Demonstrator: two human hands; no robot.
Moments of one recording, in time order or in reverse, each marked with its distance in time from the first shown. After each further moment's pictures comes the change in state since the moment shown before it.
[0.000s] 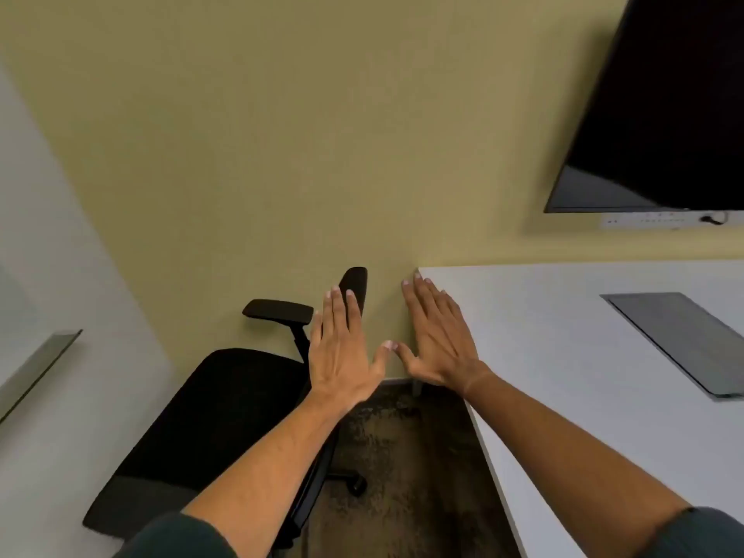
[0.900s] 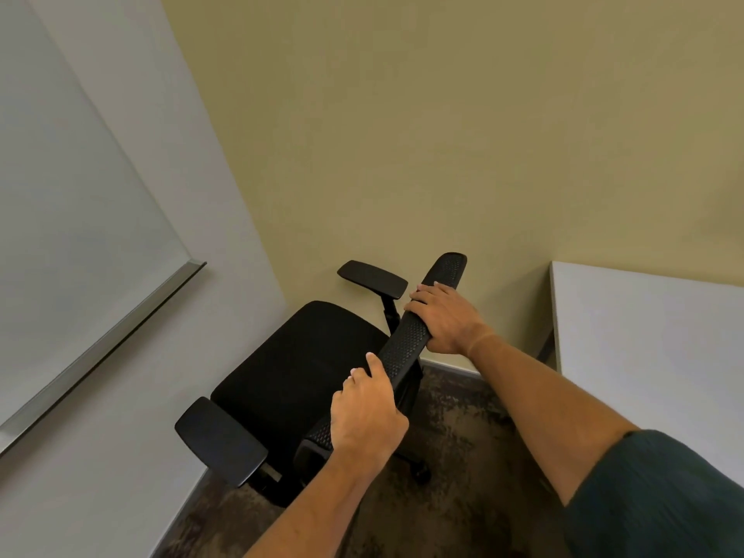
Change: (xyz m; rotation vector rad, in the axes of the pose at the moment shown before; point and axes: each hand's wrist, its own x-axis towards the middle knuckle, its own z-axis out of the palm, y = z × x) left_hand -0.006 -0.012 0.070 0.100 -0.377 -0.561; right_hand 0.162 0.009 0.152 -0.031 -0.370 -0.631
